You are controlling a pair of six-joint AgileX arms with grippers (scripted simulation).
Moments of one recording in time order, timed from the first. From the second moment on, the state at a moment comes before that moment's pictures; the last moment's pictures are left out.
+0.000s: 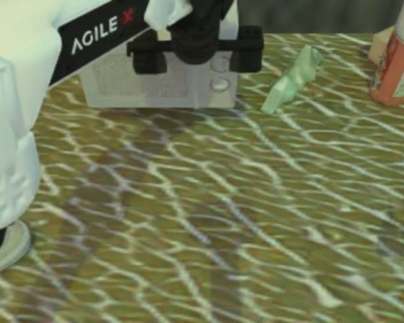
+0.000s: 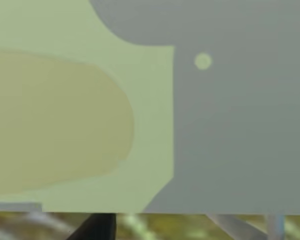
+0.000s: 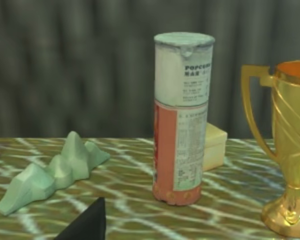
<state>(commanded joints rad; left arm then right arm) -0.57 2.30 2.11 -0.93 -0.28 -0.51 0.00 0.00 0.00 0.00 0.00 0.00</state>
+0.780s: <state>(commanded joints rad) -0.57 2.30 2.11 -0.93 -0.28 -0.51 0.00 0.00 0.00 0.00 0.00 0.00</state>
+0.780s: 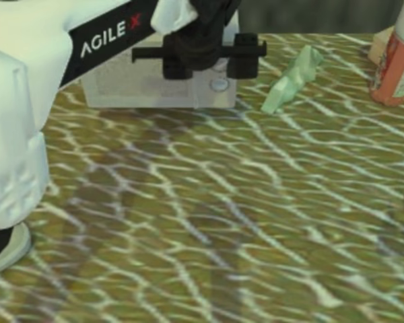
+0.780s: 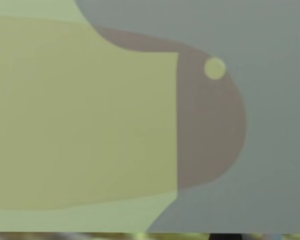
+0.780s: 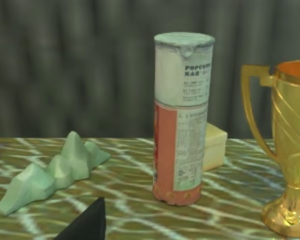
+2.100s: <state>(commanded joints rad) -0.60 2.19 1.93 -0.87 -0.29 -0.54 0.00 0.00 0.00 0.00 0.00 0.00</state>
